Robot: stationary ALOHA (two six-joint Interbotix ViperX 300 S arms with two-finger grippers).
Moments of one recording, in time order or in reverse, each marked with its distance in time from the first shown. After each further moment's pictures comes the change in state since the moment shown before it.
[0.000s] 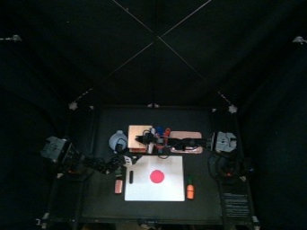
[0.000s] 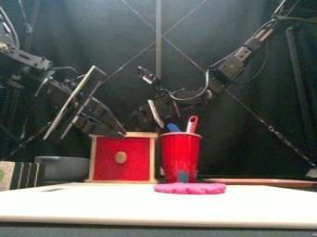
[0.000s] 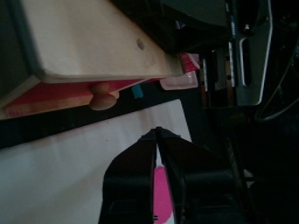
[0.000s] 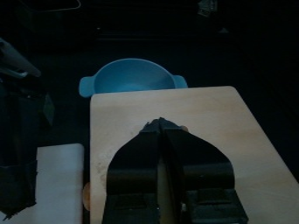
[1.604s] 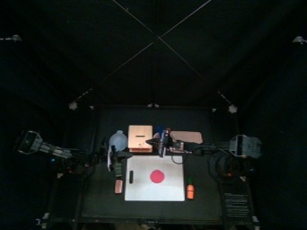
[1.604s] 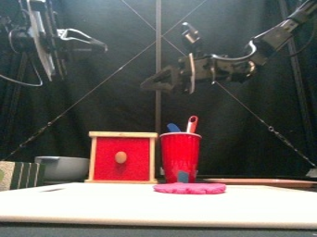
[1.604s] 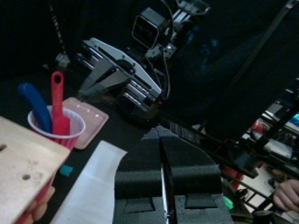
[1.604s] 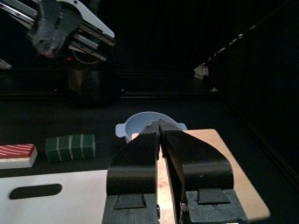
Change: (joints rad) left arm 0.048 -0.537 0.201 0.563 0.018 0.448; right arm 0.041 -0.299 0.272 0.051 -0.284 -0.003
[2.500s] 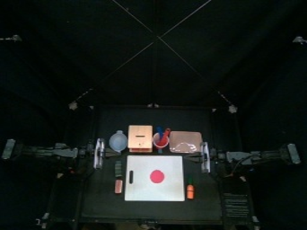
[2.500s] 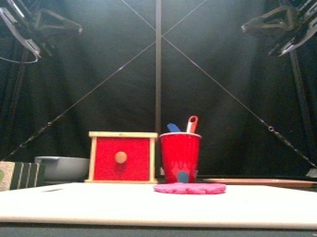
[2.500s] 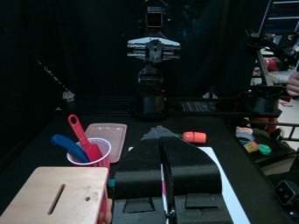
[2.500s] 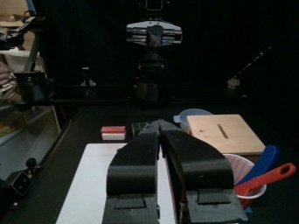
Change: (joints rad) left arm 0.225 -0.454 0.015 0.518 0.520 0.089; right arm 0.253 -1.022 0.511 0.153 0.420 -0.006
